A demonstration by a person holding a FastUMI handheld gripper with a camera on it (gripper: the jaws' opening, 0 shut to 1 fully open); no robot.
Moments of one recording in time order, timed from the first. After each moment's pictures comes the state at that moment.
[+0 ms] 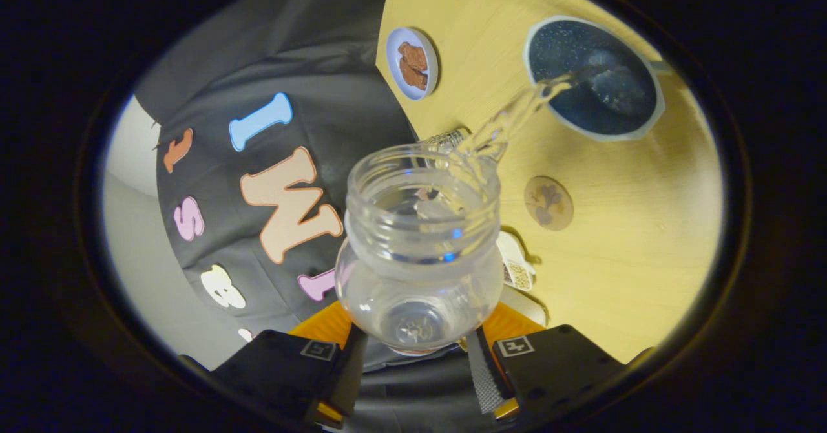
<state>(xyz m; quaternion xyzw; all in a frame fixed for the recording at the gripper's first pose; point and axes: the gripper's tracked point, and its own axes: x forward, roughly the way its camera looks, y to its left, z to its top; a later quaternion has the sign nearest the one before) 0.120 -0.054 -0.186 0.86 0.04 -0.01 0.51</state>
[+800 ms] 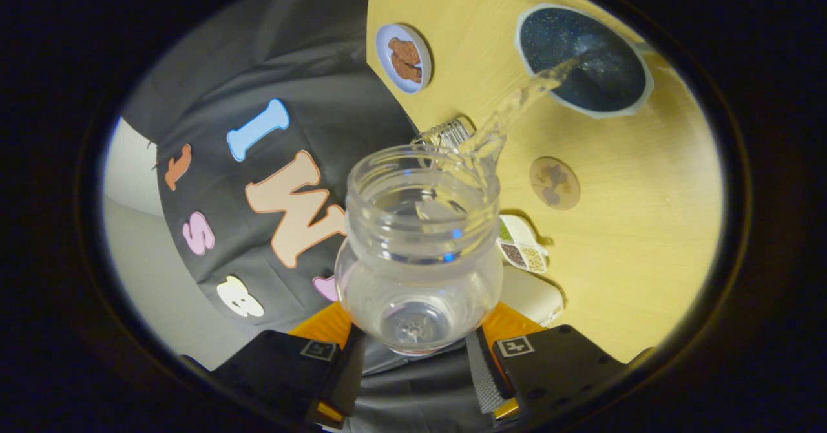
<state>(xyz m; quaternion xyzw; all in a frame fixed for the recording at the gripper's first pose) 0.116 -0.054 -0.170 0.88 0.03 0.01 0.47</state>
